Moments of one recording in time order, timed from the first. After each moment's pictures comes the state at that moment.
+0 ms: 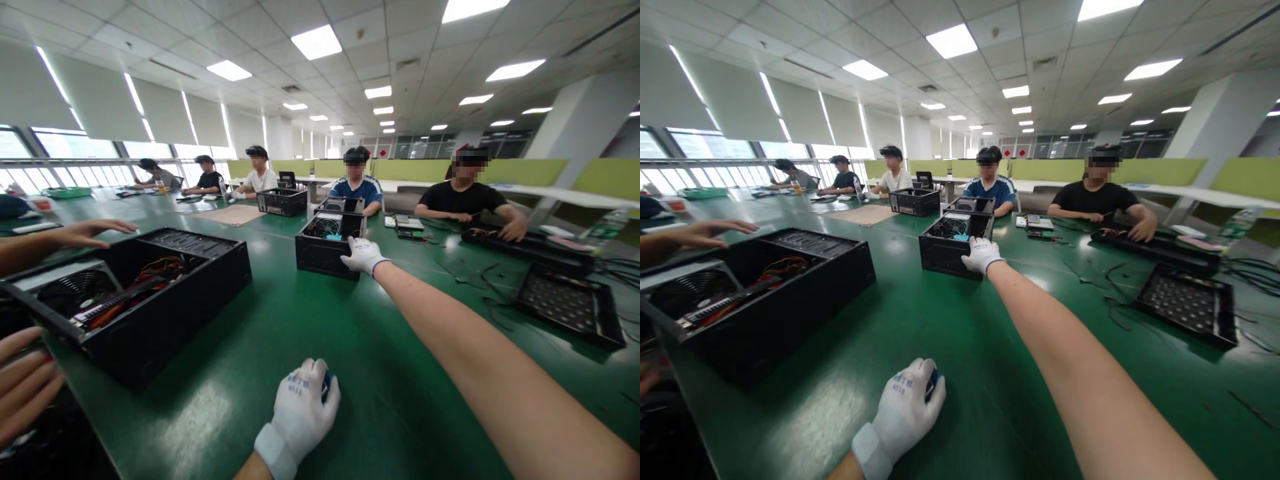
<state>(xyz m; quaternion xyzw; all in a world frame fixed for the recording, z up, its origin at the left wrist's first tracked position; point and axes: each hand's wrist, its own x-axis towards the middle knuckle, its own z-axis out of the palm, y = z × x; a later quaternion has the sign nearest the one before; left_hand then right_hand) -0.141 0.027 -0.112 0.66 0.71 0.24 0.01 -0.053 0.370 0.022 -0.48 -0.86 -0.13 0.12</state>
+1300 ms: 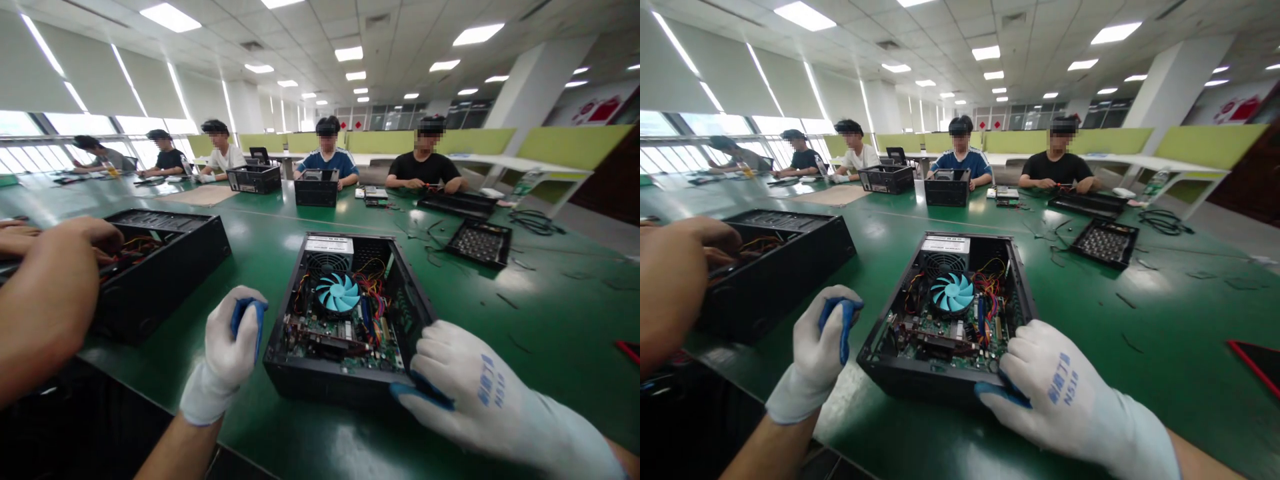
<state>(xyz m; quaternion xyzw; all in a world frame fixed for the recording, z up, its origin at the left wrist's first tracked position) -0.160 -0.057 0.008 0.62 0.55 0.56 -0.04 0.184 -0.014 0.034 -0.20 -0.95 -0.08 0.21</state>
